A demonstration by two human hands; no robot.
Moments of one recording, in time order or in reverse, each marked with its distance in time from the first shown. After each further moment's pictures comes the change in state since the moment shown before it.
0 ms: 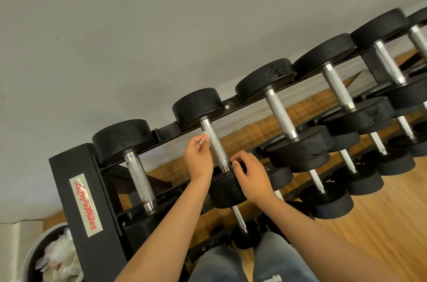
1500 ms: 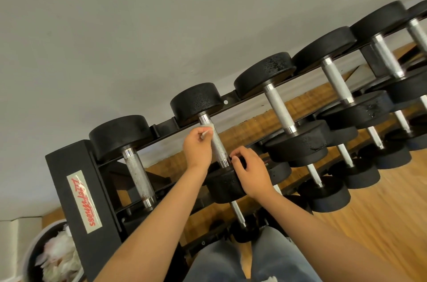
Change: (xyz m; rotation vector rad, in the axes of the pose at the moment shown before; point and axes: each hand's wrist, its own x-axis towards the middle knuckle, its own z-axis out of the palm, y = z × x) left_hand 0.010 0.016 -0.001 0.149 -0.123 0.025; right_hand -0.001 -0.005 -0.002 0.001 0.011 0.036
